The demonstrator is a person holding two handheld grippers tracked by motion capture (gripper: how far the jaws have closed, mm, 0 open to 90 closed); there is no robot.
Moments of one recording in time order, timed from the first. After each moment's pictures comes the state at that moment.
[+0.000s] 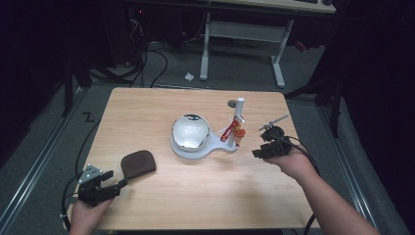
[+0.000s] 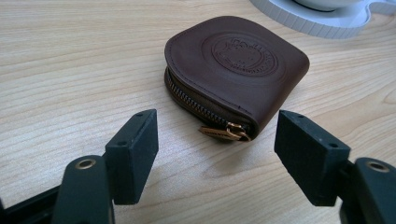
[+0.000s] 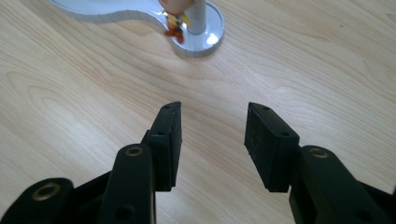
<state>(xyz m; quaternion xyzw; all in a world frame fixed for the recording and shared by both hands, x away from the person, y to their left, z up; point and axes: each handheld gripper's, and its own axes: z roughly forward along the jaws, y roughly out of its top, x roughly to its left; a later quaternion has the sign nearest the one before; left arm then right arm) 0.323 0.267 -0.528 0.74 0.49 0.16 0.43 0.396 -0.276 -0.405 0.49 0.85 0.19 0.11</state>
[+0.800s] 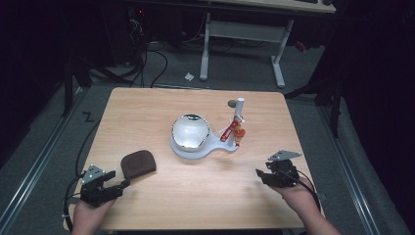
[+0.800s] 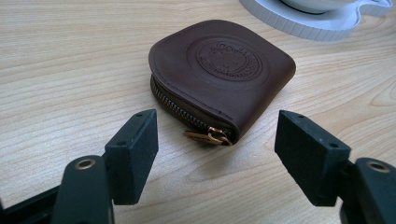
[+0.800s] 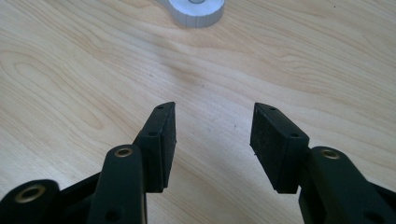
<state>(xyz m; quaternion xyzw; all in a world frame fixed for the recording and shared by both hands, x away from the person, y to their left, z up) 0.320 0.256 -0.524 0.74 0.49 0.17 0.43 0.325 -0.296 -0.469 0.47 0.82 0.27 0.21</state>
